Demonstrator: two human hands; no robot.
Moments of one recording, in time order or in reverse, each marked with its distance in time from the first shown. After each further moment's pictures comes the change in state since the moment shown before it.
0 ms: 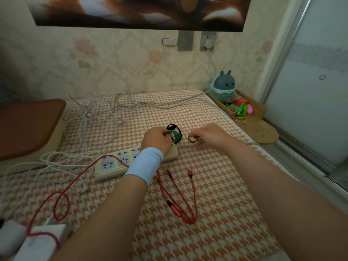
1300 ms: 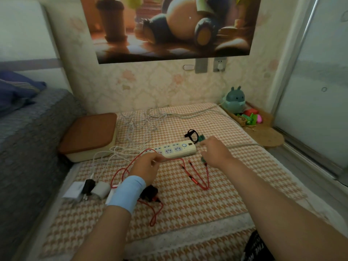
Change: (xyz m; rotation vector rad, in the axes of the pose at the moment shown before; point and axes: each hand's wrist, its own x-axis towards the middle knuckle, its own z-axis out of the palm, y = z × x) left_hand -0.160 -0.055 -0.123 0.042 -0.028 0.047; right_hand -0.139 -0.033 0.048 -0.849 0.105 -0.253
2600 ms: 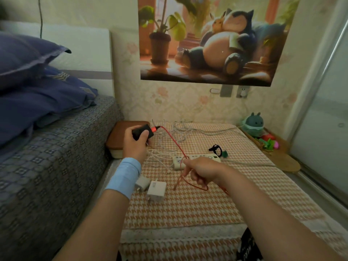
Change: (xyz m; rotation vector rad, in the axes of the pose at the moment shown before) left_hand -0.055 -0.018 -0.156 -0.816 0.654 -0.081; right_hand -0.084 -0.169 -0.014 0.612 -0.528 0.042
